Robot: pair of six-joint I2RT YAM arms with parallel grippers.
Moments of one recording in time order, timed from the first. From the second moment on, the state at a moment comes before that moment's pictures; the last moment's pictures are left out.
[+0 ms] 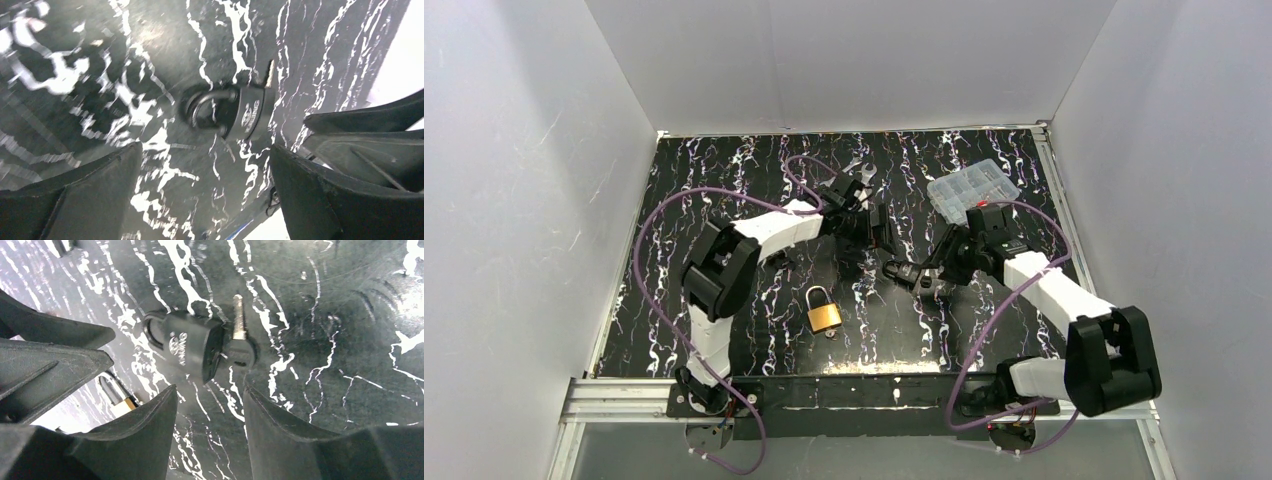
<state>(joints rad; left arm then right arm) -0.66 2.01 1.41 -0.39 0.41 -0.73 0.29 1.30 0.71 -0.39 -0.24 0.78</state>
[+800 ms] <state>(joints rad) -0.33 1.02 1.00 -0.97 0.06 -0.50 1.09 1.82 1.32 -0.57 0.10 0.70</state>
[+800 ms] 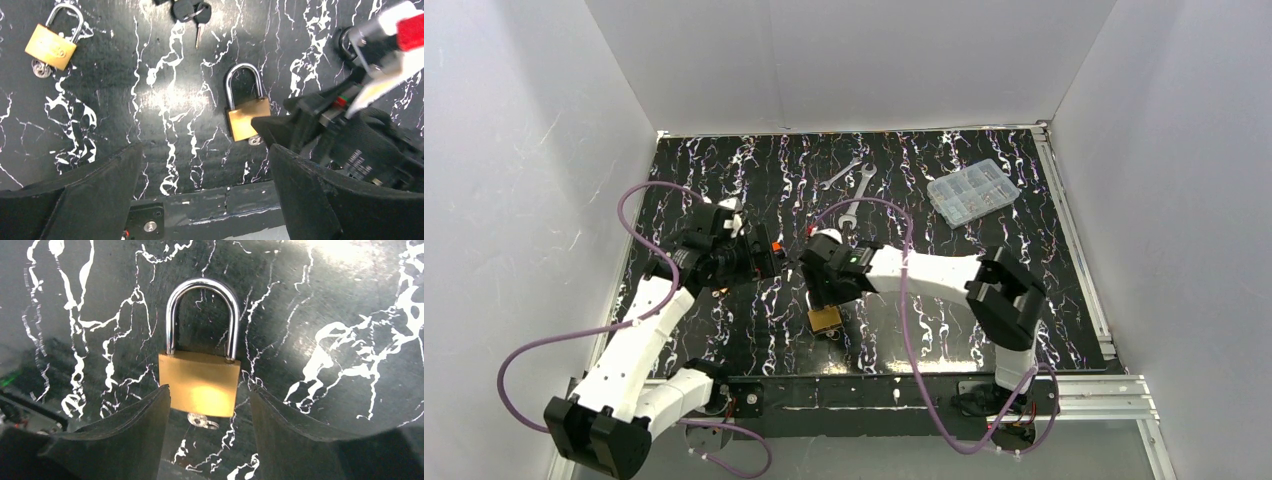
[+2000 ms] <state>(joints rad) -0.07 1.07 0.76 -0.82 0.34 -0.65 1.17 2.04 1.49 -0.62 0.13 0.64</state>
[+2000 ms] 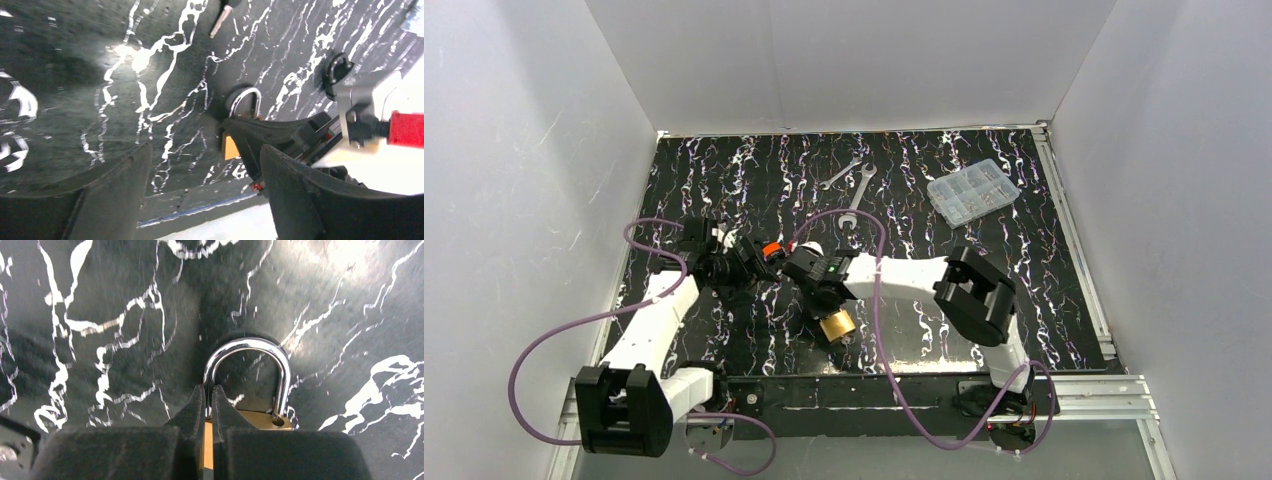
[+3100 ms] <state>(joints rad) -0.27 1.50 0.66 -0.42 0.70 -0.73 1.16 1.76 1.13 -0.28 -0.09 0.52</state>
